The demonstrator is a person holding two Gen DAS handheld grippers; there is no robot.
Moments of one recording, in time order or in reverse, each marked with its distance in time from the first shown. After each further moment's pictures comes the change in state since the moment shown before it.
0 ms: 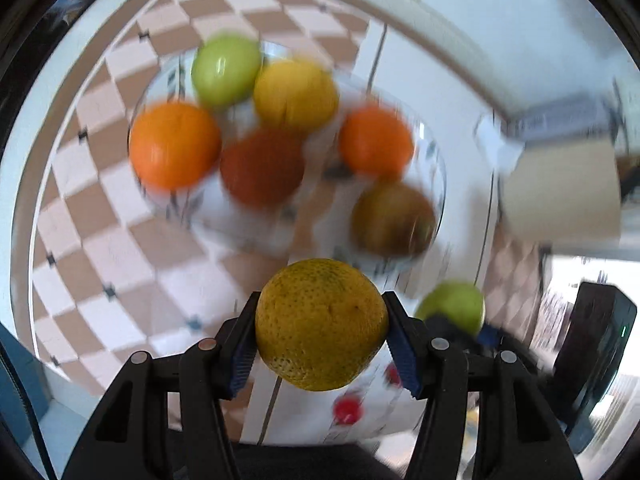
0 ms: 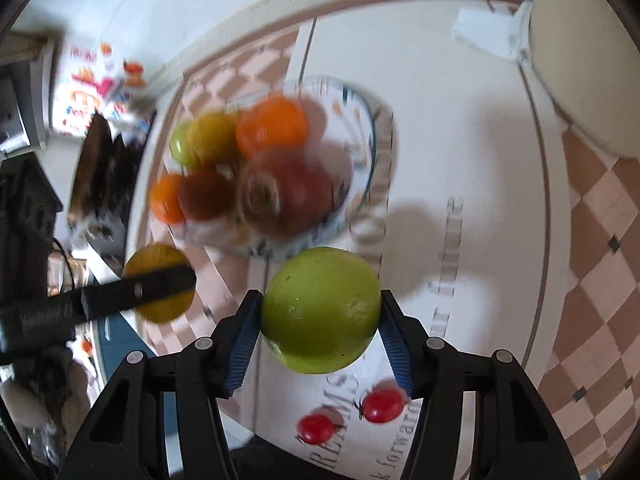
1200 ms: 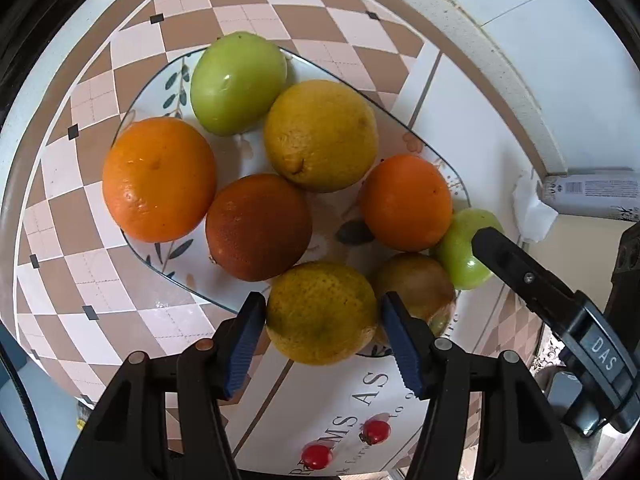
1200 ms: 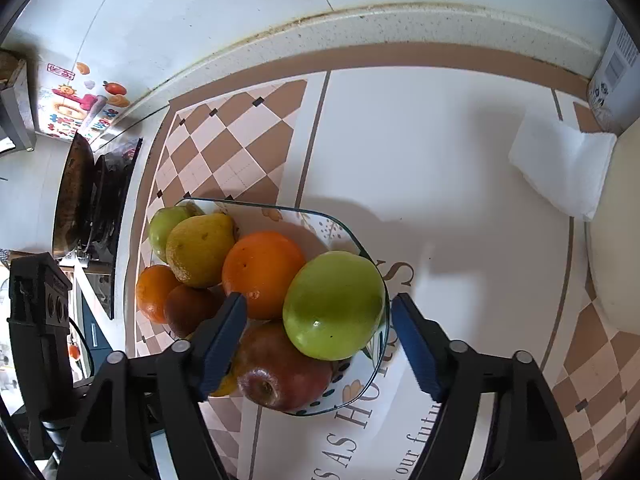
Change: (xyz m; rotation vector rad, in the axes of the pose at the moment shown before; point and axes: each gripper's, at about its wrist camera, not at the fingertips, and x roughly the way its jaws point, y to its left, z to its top) left arm 0.036 0.020 0.054 -0.165 0.016 0.032; right arm 0.033 0.021 0.121 -0.079 0.023 -0.059
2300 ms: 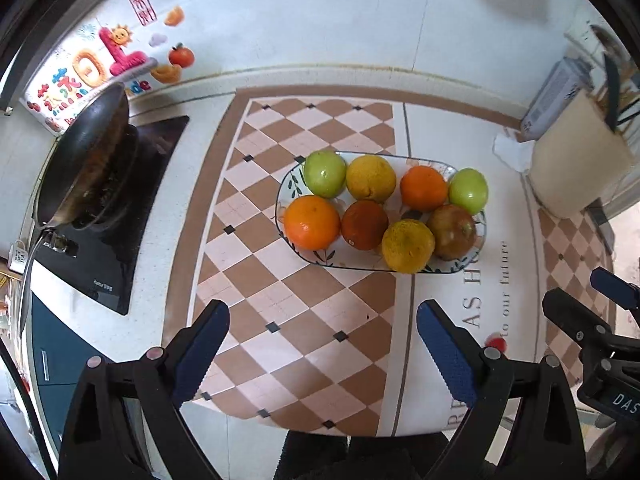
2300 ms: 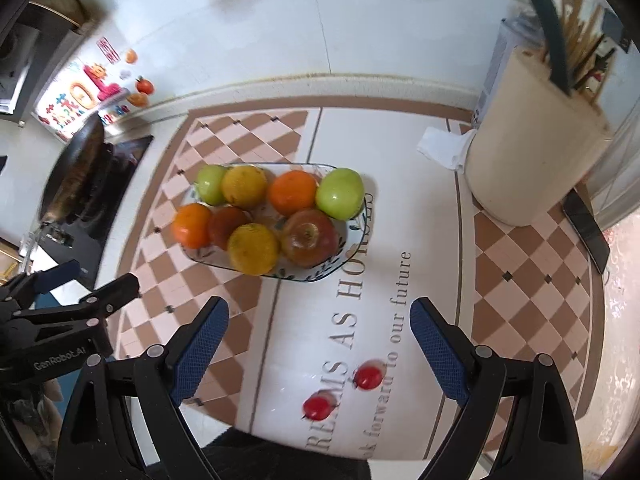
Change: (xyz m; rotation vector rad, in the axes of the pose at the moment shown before) left arm -0.137 0.016 -0.097 0.434 -0.359 0.298; right arm -0.132 0.093 -0.165 -0.036 -0.251 -0.267
